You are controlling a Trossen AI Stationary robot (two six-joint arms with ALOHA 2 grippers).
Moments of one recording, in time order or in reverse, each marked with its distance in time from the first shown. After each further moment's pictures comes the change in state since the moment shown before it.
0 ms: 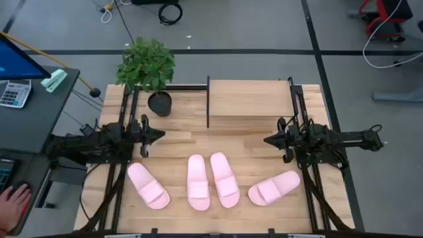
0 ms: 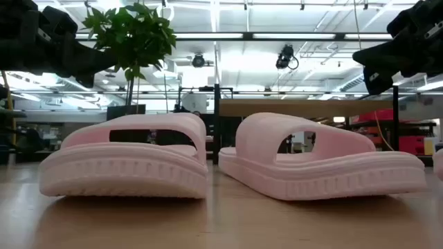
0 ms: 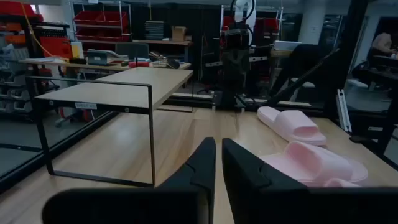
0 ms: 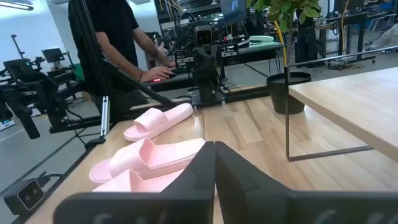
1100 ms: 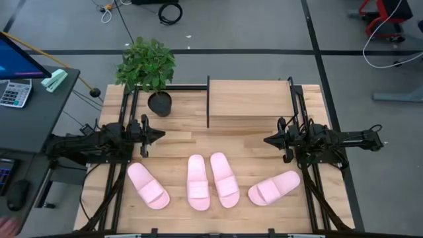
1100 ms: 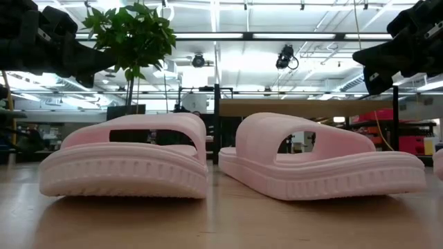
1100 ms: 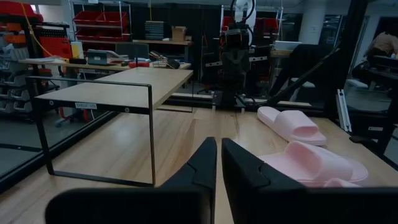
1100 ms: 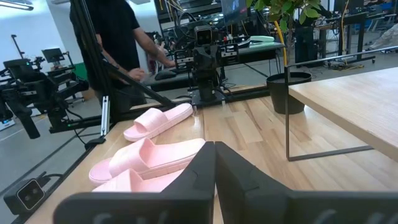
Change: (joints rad) left arm 0.000 0.000 0.000 0.000 0.000 0.000; right arm 0.000 0.000 0.000 0.000 0.000 0.000
